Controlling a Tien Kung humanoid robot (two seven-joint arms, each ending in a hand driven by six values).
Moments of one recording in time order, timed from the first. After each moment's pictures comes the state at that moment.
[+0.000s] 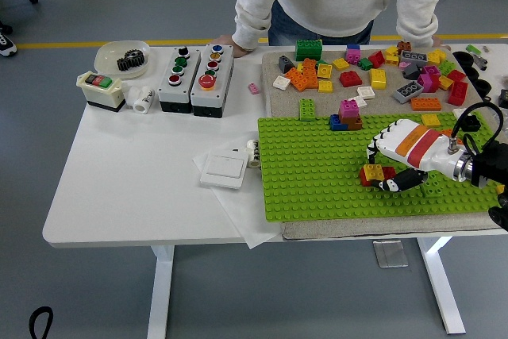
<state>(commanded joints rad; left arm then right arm) -0.24 0.14 -0.68 -0.27 1.96 -0.33 0.19 0.85 -0.54 0.29 0.89 -2.02 -0.36 0.40</state>
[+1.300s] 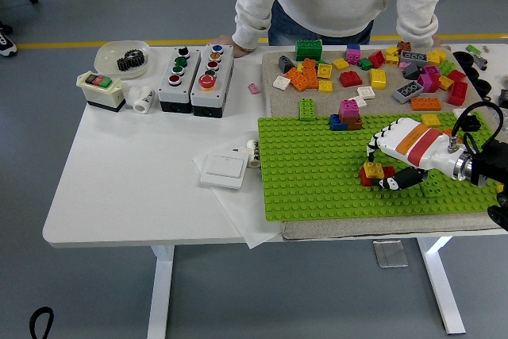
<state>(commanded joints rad) -0.24 0.14 -0.68 -0.28 1.96 -0.34 0.19 0.84 -0.53 0.31 0.87 -2.02 -0.36 0.40</state>
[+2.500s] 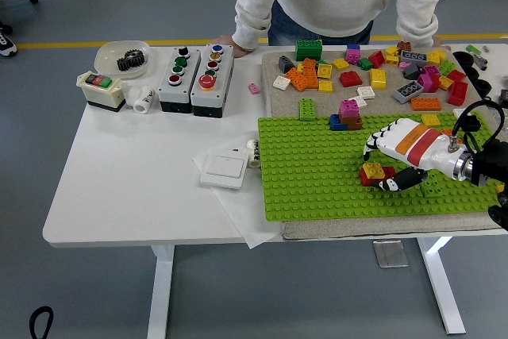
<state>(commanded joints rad) -0.24 0.14 -0.68 -0.28 1.95 -0.35 0.18 0.83 -0.55 0.34 0.92 -2.01 -0.30 0.39</state>
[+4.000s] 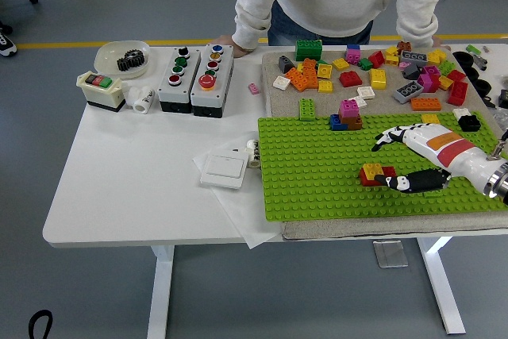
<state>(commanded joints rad) -0.23 0.14 -0.70 -0.27 1.98 -0.35 0.18 0.52 -0.75 0.67 1.39 -1.75 -0.14 0.23</state>
